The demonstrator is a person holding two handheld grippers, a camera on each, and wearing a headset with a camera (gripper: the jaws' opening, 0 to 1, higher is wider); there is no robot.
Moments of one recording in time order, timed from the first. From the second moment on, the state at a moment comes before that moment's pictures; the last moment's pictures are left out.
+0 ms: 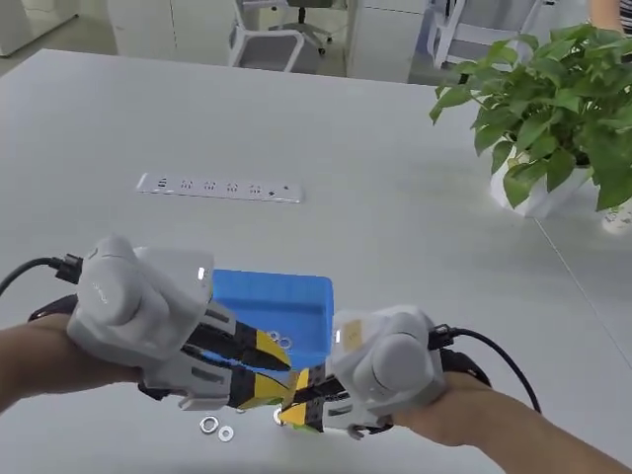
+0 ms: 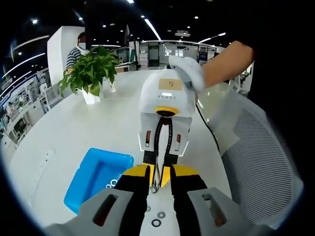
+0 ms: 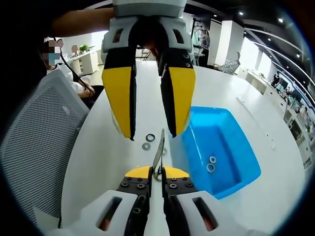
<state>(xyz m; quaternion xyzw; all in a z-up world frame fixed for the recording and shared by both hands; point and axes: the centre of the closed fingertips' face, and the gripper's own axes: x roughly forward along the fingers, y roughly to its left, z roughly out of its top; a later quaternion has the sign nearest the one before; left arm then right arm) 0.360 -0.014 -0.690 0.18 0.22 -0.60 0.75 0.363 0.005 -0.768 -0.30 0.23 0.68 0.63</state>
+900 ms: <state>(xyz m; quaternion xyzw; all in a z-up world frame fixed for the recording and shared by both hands) 0.368 0.029 -0.675 0.09 0.22 -0.49 0.84 0.367 0.001 -0.718 -0.30 0.20 0.69 0.63</state>
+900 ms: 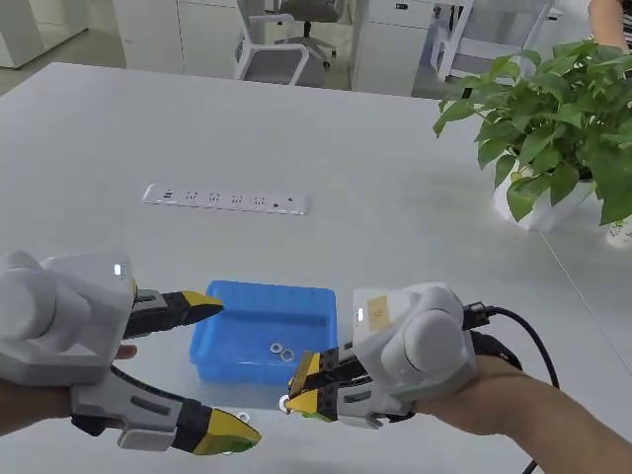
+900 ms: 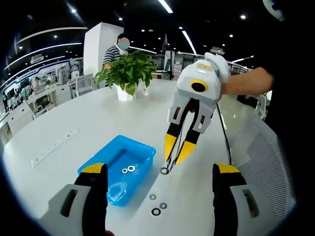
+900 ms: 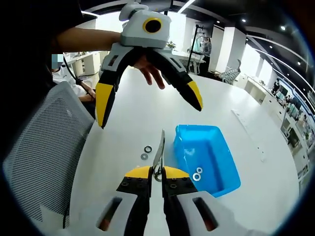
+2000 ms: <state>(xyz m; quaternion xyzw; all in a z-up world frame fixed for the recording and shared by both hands) 0.362 0.051 -0.665 0.08 0.22 -0.46 0.85 0.427 0.023 -0.677 -0.30 0.15 0.69 0.64</state>
